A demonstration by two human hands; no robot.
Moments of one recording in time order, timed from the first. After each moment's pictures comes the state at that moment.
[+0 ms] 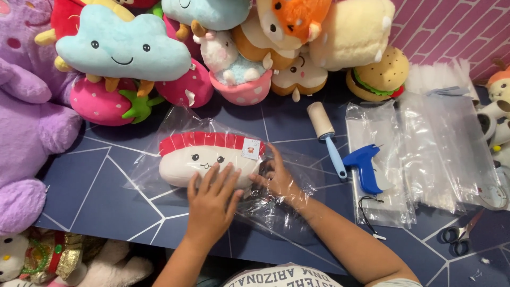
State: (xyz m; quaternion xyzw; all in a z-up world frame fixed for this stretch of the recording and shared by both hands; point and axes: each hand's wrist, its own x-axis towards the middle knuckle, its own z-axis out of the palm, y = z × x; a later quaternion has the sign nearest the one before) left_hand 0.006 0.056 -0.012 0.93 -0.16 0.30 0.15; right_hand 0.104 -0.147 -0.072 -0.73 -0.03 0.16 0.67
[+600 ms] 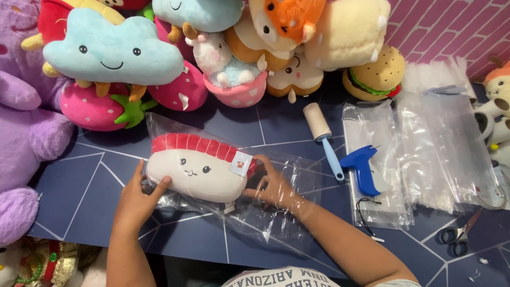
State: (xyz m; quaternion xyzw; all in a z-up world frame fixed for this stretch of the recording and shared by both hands) left_hand 0.039 0.186 0.010 0.91 0.20 0.00 0.36; right_hand 0.084 -0.155 -0.041 -0.78 -0.12 0.18 0.58
